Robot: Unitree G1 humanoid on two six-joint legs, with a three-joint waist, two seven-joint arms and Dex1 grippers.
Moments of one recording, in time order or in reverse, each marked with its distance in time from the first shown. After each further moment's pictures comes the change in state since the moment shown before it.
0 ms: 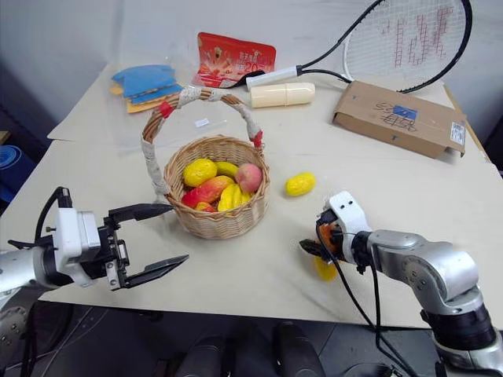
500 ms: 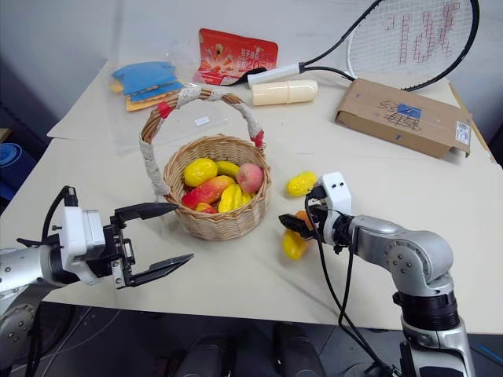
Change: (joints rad) left arm -0.031 0.000 -0.038 0.000 -0.003 0.005 0.014; right arm -0.155 0.200 -0.012 0.129 0.083 -0.010 -0.188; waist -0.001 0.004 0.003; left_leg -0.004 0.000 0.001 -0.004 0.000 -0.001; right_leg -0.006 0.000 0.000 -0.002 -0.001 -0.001
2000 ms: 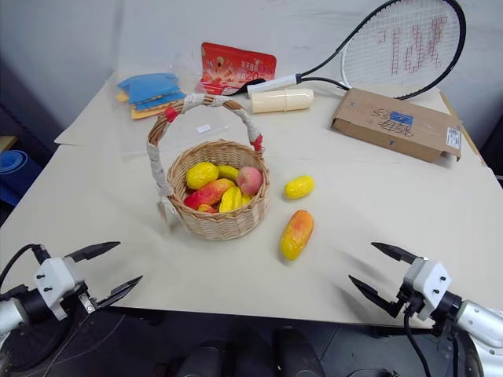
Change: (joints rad) left arm 0.357 -0.131 0.123 0.466 0.336 -0.522 -0.042; right arm 0.811 -0.162 -0.291 0.246 -0.396 -1.503 0.914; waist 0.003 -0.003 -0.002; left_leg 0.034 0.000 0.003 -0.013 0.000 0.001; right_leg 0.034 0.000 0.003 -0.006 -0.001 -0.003
